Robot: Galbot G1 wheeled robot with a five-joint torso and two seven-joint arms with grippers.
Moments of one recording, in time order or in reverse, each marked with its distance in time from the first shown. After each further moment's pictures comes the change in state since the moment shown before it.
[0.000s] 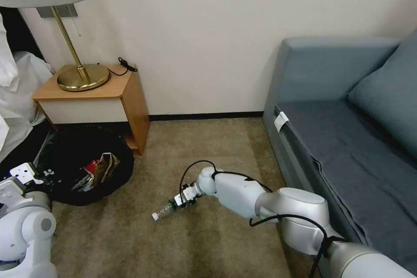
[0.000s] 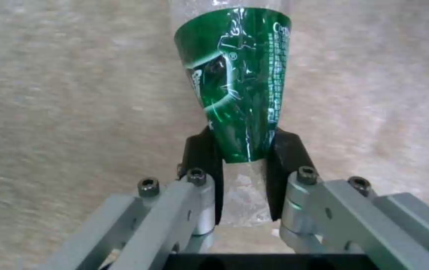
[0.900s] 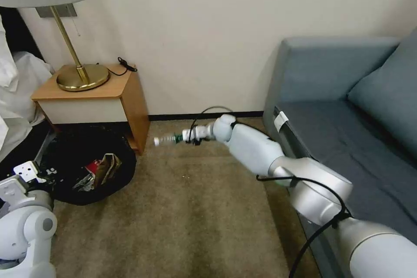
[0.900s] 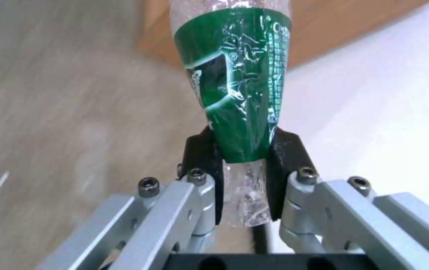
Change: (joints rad) left arm 0.015 0.022 0.045 -0.009 0.029 -0.002 0.009; right arm 0.194 -0.077 0.471 0.084 0.076 -0.044 0.018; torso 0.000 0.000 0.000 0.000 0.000
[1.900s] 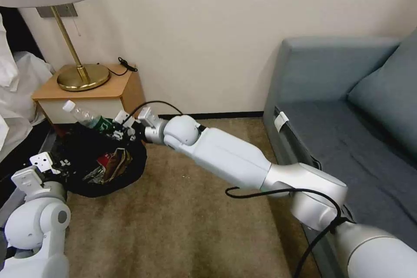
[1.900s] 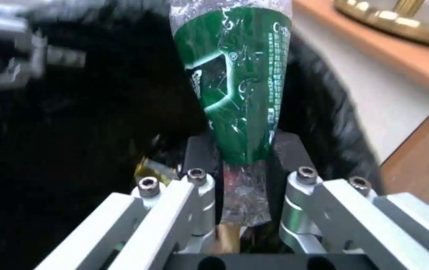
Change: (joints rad) left arm -0.054 -0.011 0.053 -0.002 0.049 0.015 0.014; right arm -0.106 0.011 -0.199 0.555 0.815 -0.390 0.271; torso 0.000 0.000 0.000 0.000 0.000
